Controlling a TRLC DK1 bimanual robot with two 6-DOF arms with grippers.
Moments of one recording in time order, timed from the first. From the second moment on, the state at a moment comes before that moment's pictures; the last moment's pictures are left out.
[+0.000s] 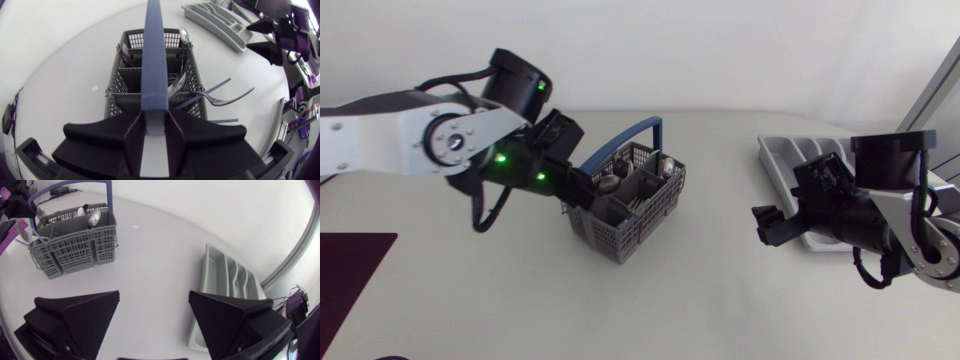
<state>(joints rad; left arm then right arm) -0.49 1.51 1.06 -0.45 0.11 0.16 0.21 1.14 0.56 -0.07 0.03 -0.27</state>
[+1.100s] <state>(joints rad) -0.09 1.11 0.76 -0.63 0.25 0.45 0.31 1.73 1.02 -0.09 -0.18 -0.19</state>
